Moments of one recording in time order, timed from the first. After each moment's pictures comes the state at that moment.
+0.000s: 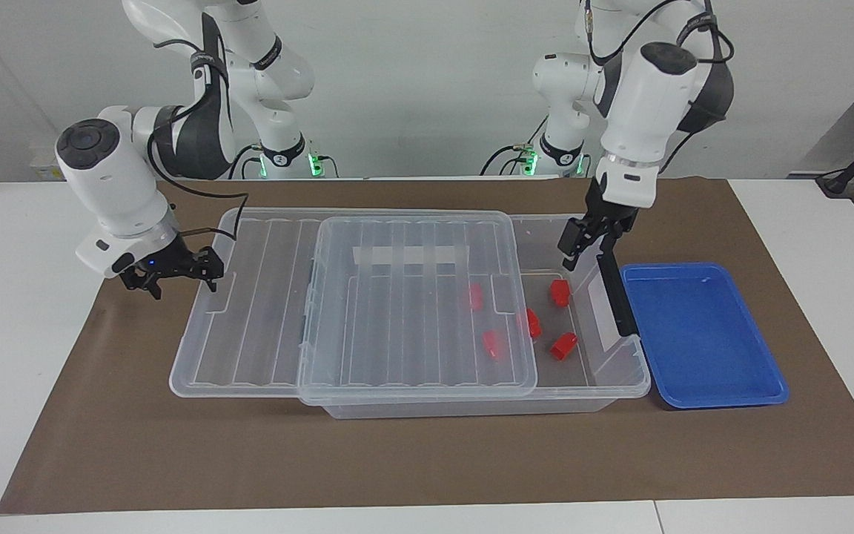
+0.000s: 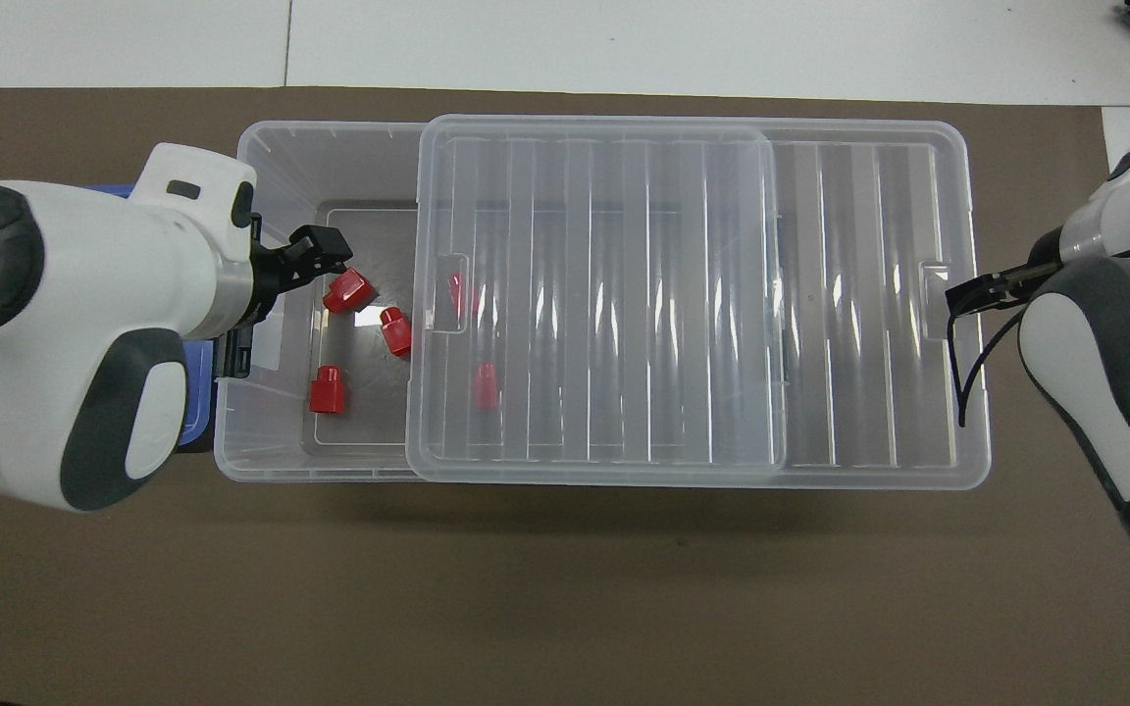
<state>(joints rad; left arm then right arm) -0.26 0.06 -0.07 -1.89 -0.01 2.18 -0.77 -0.10 0.17 0.02 -1.78 -0.08 1.95 -0.24</state>
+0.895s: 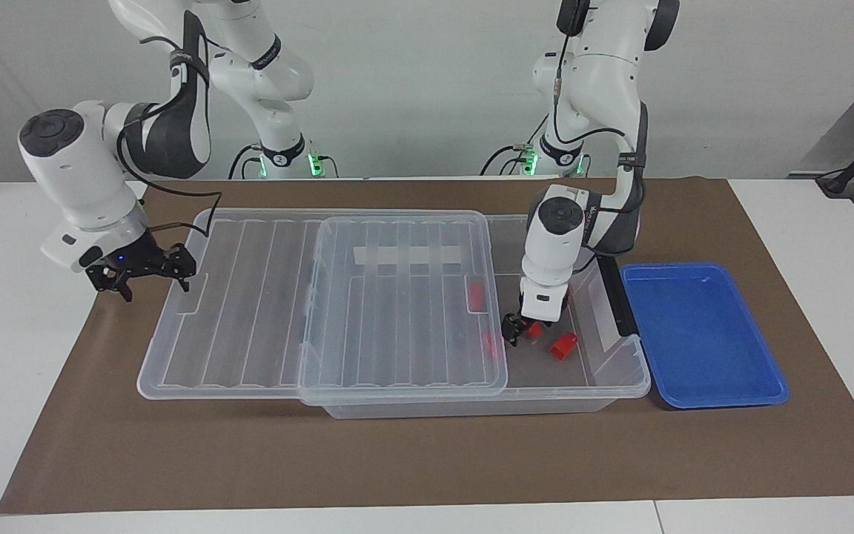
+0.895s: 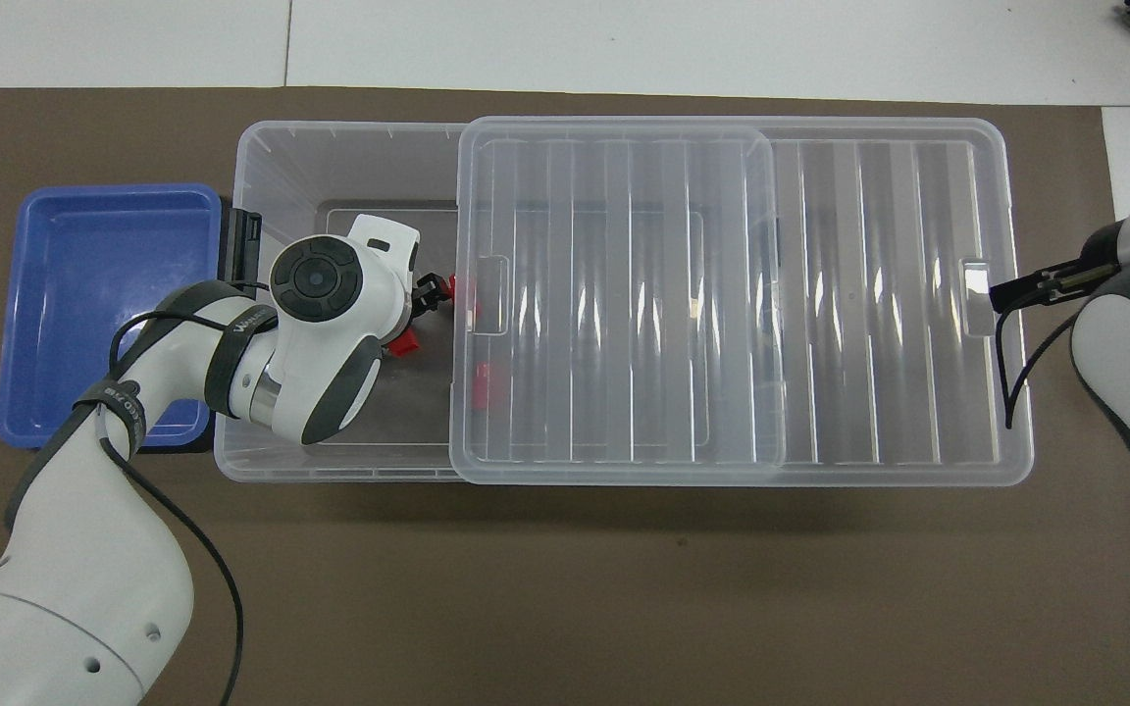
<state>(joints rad) -0.34 0.40 -0.07 -1.92 0.14 2.40 -0.94 -0.15 0.12 0.03 -1.80 -0.08 1.99 -0.29</state>
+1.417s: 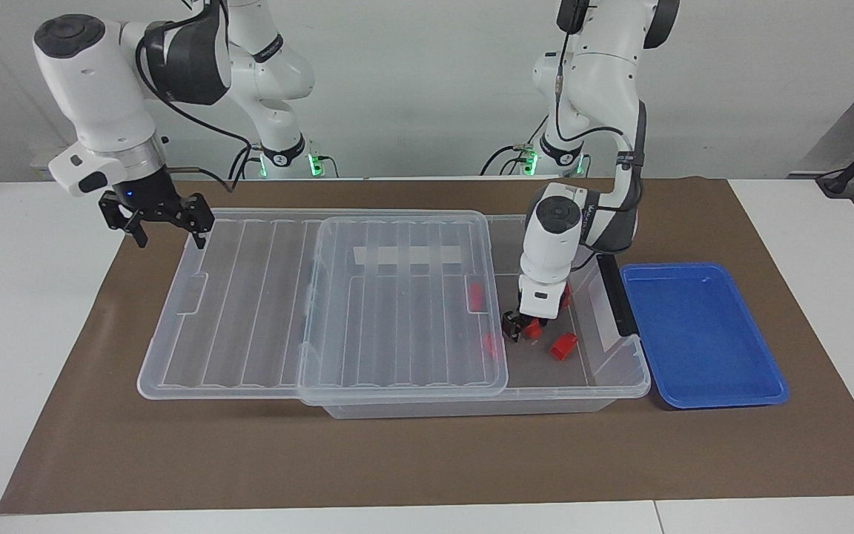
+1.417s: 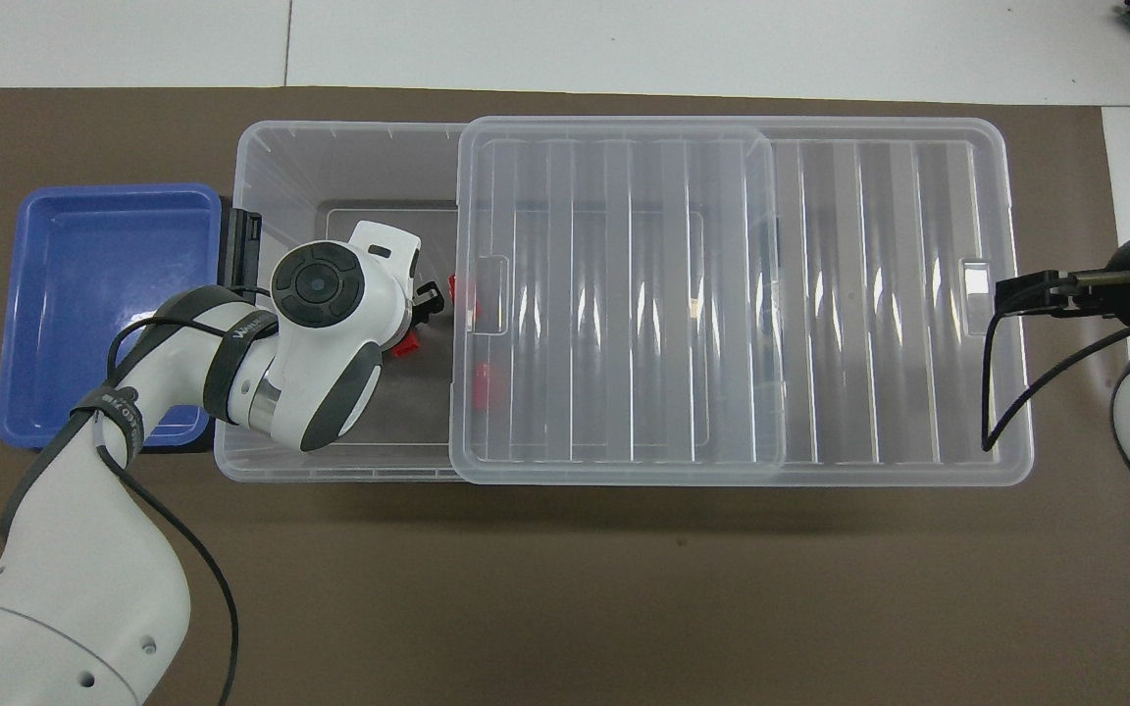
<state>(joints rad) -0.35 0.37 -0.07 -1.93 0.14 2.37 -0.94 -0.05 -0.04 0.04 -1.76 -0.07 1.81 0.05</state>
